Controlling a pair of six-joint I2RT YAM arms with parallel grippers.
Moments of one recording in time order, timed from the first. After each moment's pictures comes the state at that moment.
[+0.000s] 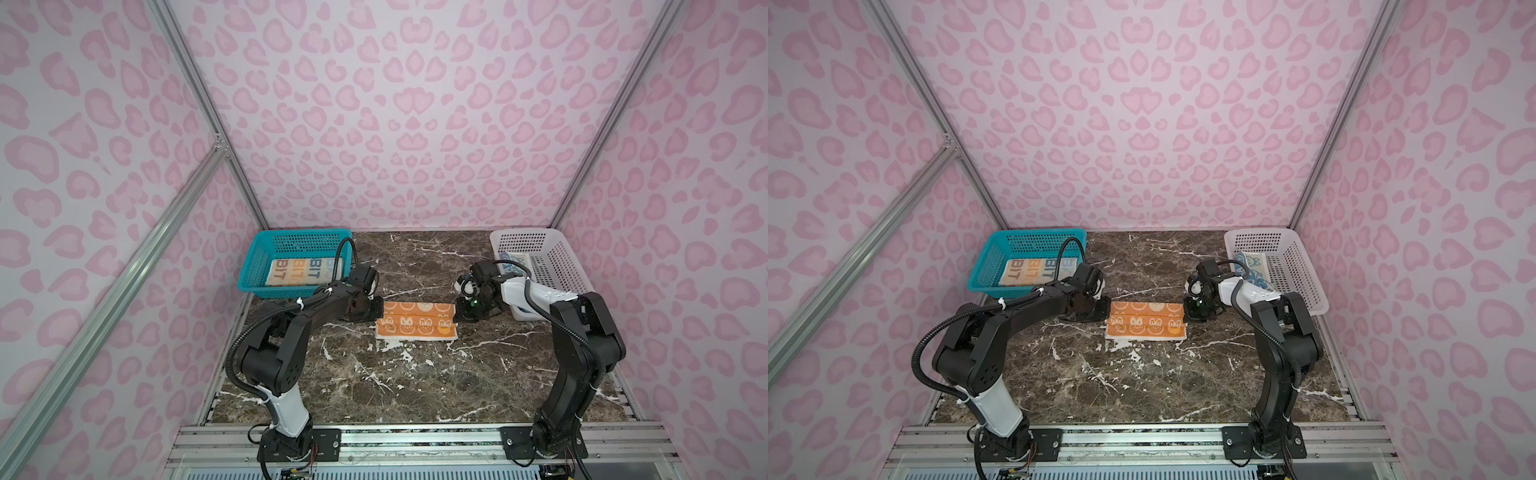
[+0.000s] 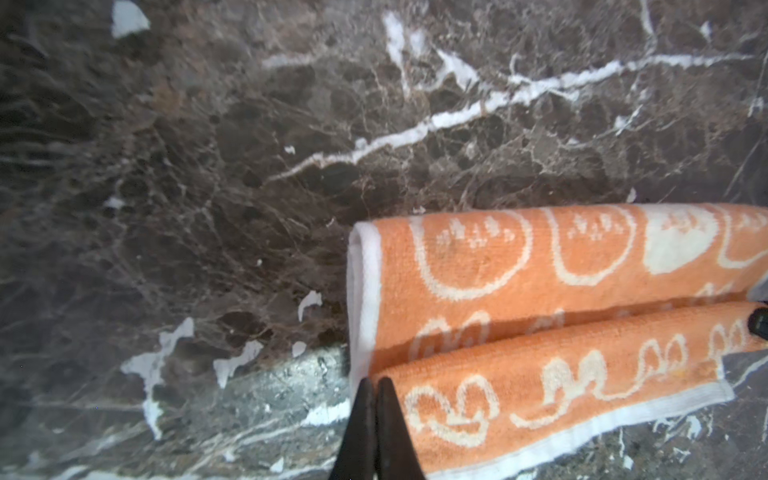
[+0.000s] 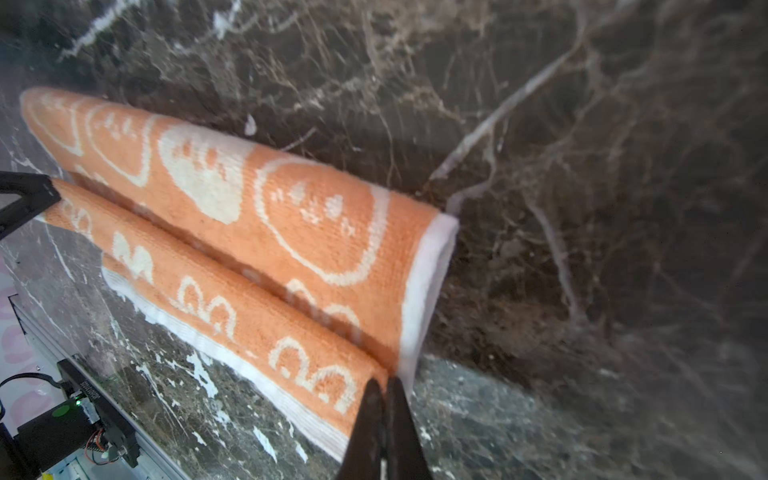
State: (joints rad) left arm -0.43 1.77 1.09 -0.51 0.14 -0.45; right arm 0.30 1.83 1.13 -0.63 -0.42 0.25
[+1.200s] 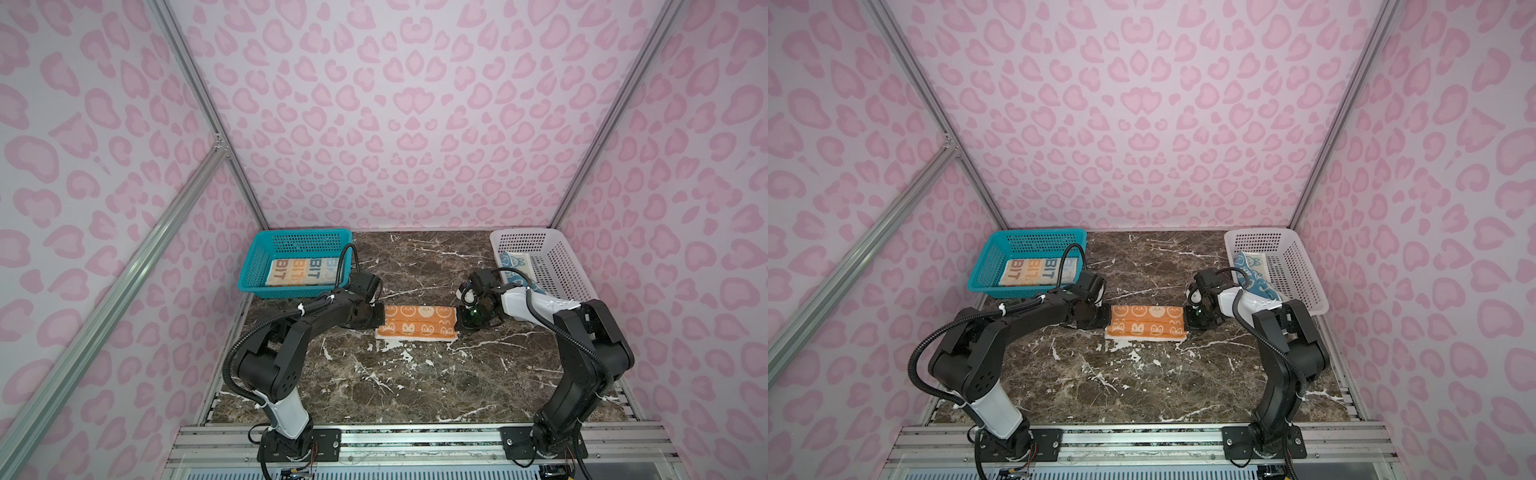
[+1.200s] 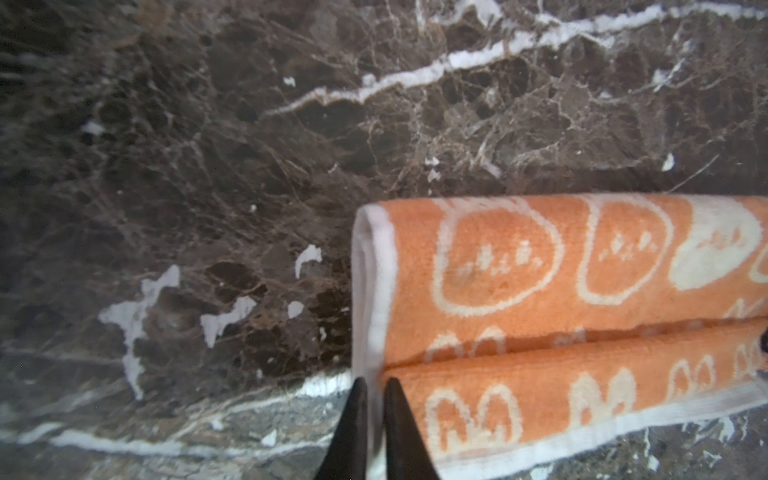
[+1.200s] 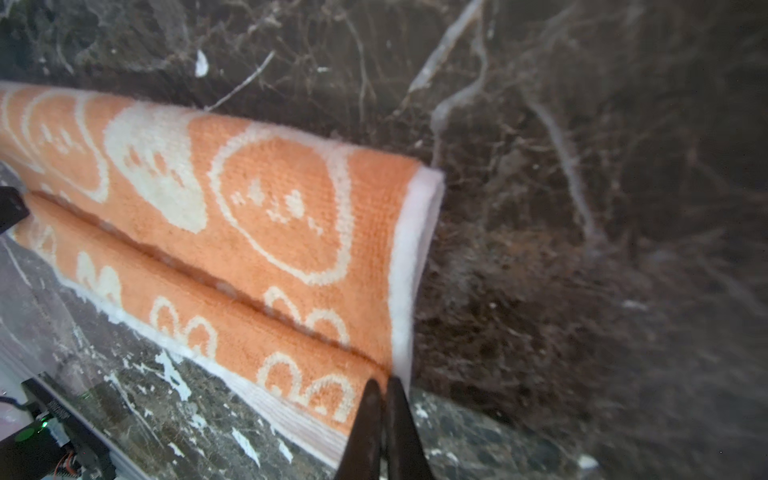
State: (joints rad) left arm -0.47 1.73 1.03 -0.49 0.09 -0.50; right arm 0.34 1.75 1.02 -0.58 -0.35 0.32
